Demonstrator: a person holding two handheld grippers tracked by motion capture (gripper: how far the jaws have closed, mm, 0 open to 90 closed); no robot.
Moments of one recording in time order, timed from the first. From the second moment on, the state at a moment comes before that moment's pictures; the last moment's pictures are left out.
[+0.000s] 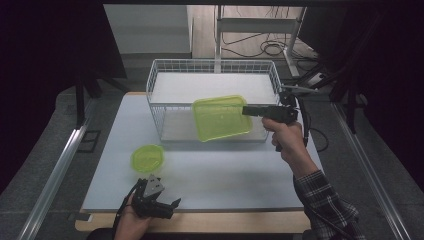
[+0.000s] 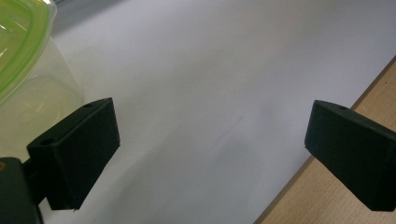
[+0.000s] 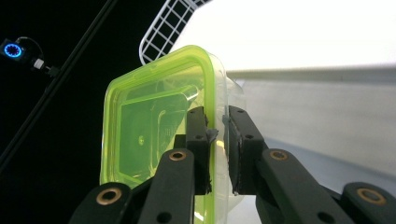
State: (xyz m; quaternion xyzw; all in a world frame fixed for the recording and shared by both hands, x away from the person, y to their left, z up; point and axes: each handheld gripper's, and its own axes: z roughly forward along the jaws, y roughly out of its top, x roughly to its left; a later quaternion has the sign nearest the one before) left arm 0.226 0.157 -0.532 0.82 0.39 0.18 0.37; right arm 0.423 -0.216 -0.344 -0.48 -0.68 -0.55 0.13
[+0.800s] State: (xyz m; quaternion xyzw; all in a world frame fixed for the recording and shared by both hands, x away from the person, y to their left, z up) left arm 0.227 0.158 -0.533 0.82 0.40 0.17 0.37; right arm 0.470 -0.196 -0.309 -0.51 -0.65 -0.56 0.08
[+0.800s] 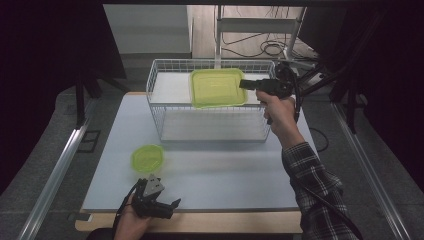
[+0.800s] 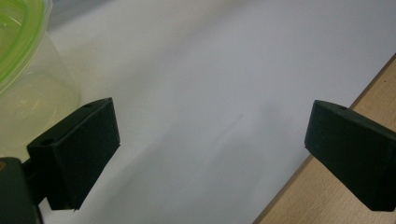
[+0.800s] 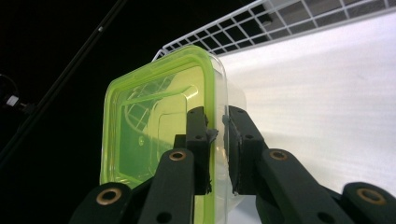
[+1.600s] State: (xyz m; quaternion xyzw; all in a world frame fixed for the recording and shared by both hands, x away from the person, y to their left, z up) left arm 0.227 0.157 -0.533 0.82 0.39 0.17 0.37; right arm 0.498 -0.179 -0.314 -0.54 -0.65 -0.54 0.02
